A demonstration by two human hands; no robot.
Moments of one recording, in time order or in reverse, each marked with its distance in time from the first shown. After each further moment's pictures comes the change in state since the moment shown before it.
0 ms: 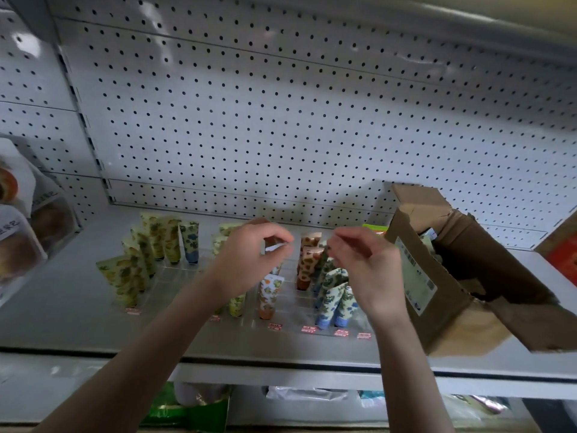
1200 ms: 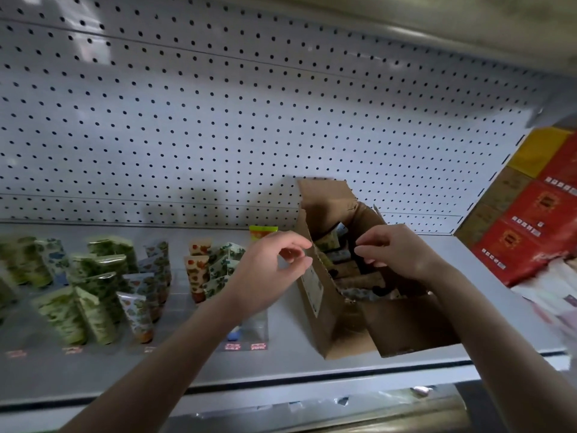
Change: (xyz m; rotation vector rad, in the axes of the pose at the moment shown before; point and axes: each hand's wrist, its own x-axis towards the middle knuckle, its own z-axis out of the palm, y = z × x) left_hand 0.058 0.103 0.159 -0.178 -0.049 0.080; right_hand 0.102 0.074 -0.221 -0.535 -0.379 0.149
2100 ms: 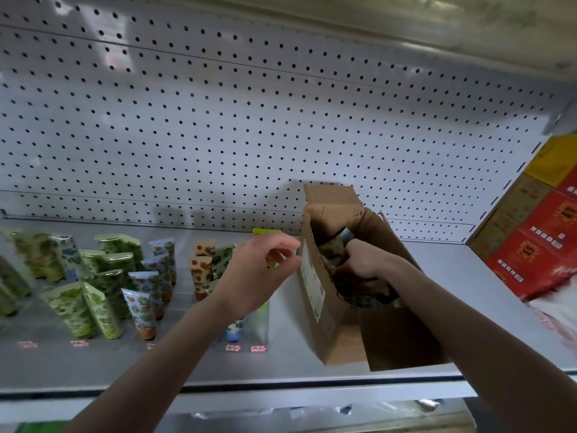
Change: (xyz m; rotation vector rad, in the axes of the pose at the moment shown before) left_hand -0.003 0.005 -0.008 0.064 0.060 -0.138; right_hand 0.056 0.009 0.045 -0.288 -0.312 0.138
